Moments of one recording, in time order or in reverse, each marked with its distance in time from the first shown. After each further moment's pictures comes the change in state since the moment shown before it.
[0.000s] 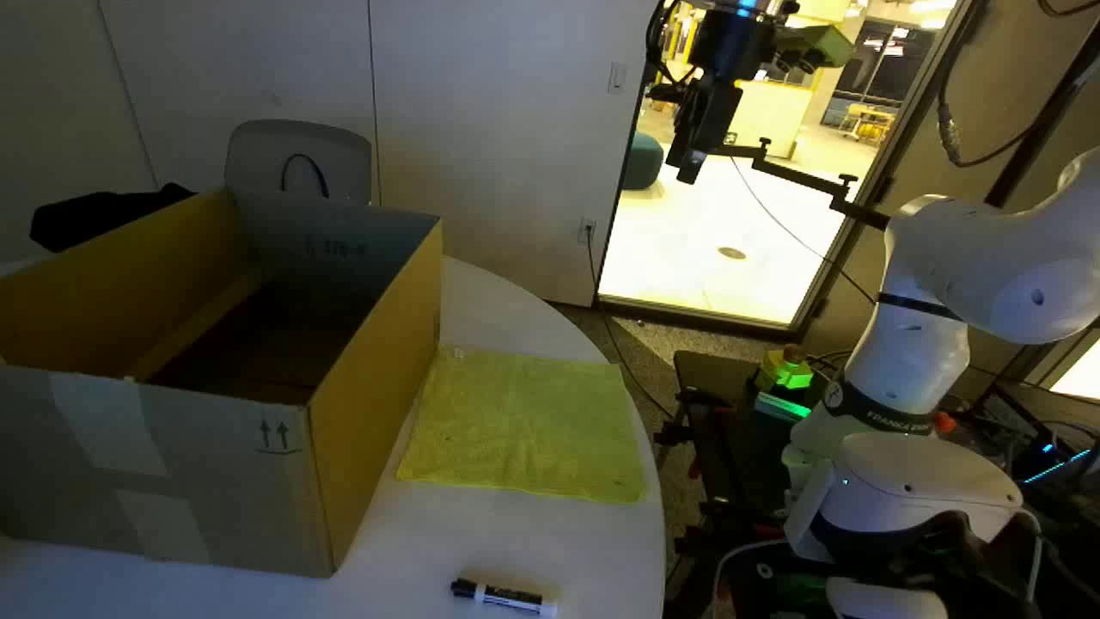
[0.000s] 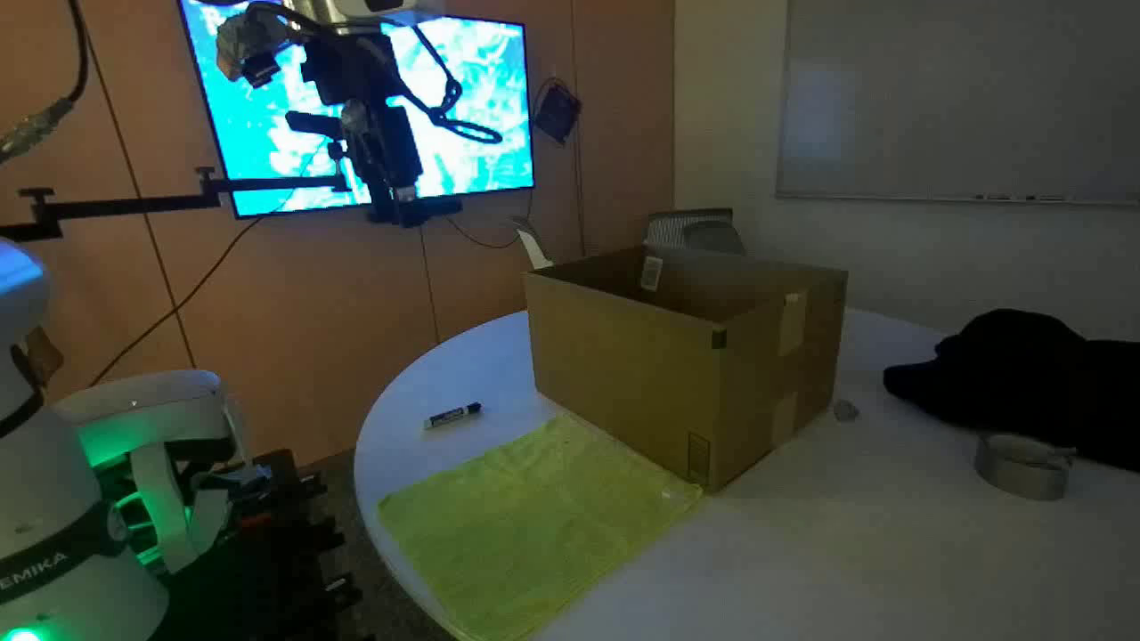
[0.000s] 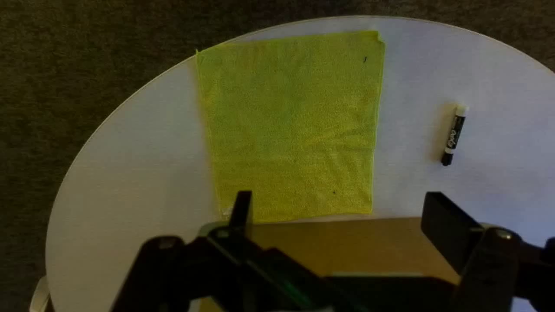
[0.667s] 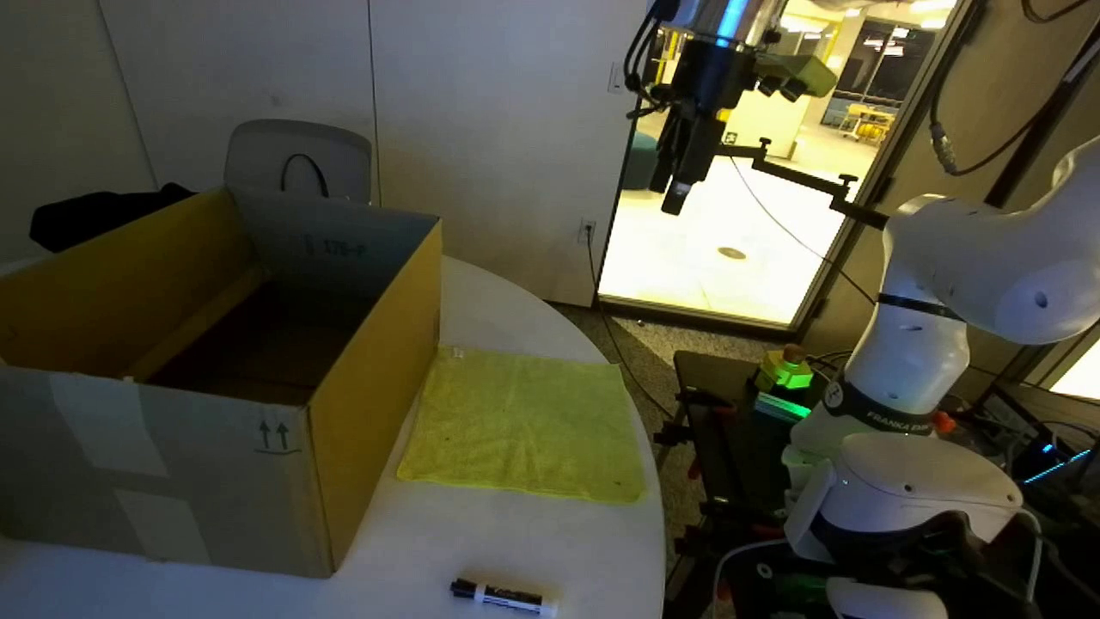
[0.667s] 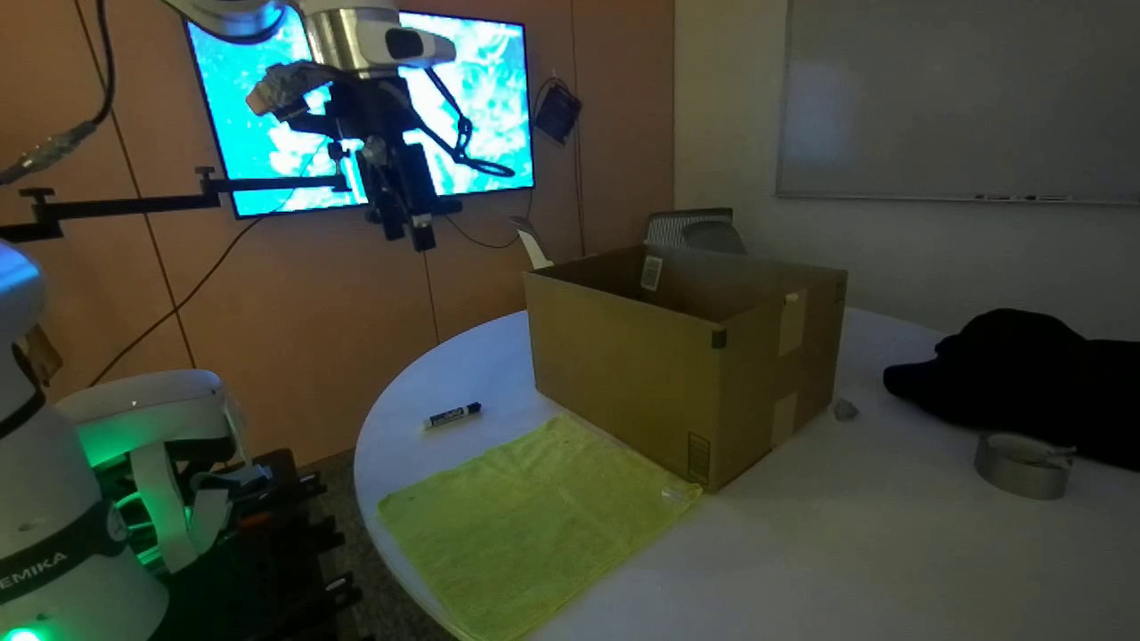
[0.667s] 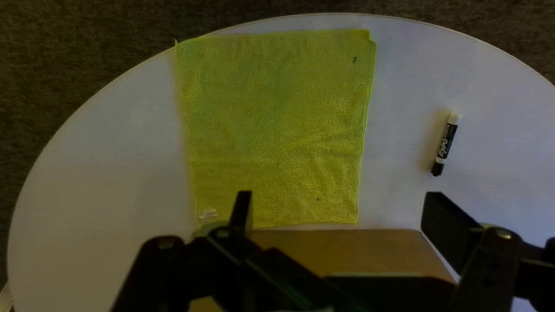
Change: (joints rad) arm 0.037 0.076 0.052 -0.033 0.028 0.086 0.018
